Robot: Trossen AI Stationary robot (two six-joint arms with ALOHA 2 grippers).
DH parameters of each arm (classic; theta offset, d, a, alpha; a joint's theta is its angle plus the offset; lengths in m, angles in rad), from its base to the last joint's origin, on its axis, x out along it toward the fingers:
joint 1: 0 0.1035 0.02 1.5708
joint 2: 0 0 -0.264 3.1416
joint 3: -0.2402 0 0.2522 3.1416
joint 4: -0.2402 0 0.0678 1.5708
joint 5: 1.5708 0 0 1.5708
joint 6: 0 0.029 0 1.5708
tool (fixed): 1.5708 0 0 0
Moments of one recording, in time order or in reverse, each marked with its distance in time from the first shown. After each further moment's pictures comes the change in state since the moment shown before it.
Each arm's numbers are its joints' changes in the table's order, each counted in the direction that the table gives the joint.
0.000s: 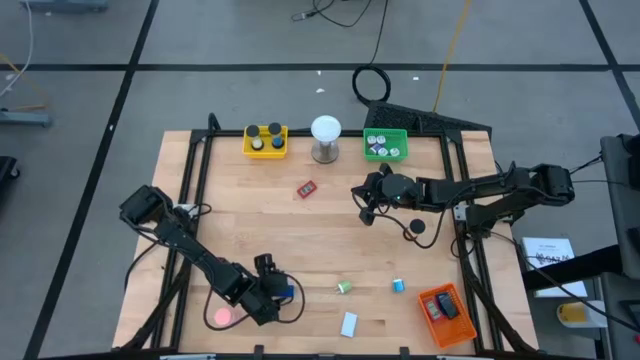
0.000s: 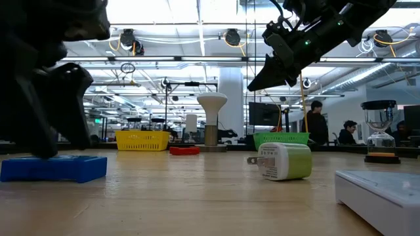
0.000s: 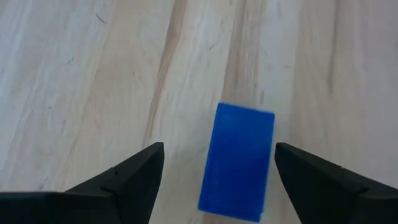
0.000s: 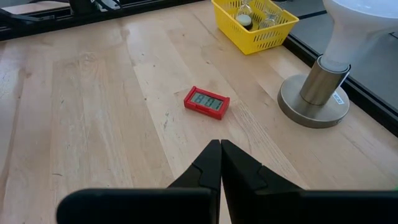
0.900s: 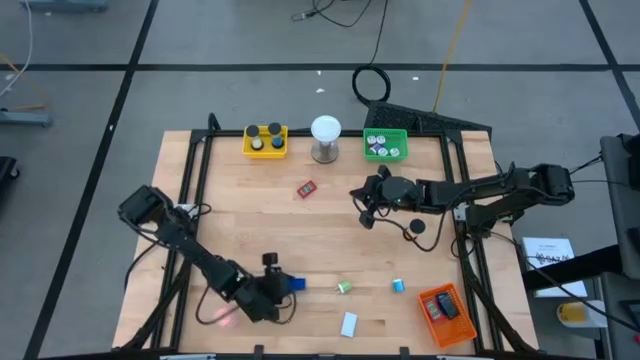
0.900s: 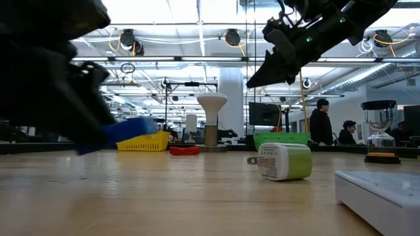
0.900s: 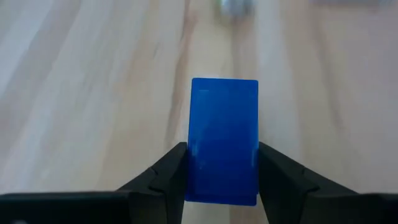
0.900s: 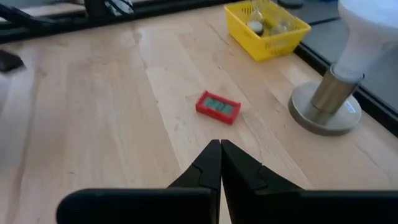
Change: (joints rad) left arm -0.008 0.001 0.151 0.387 -0.188 0.270; right arm 0.026 0.000 0.000 0.017 -0.002 -0.013
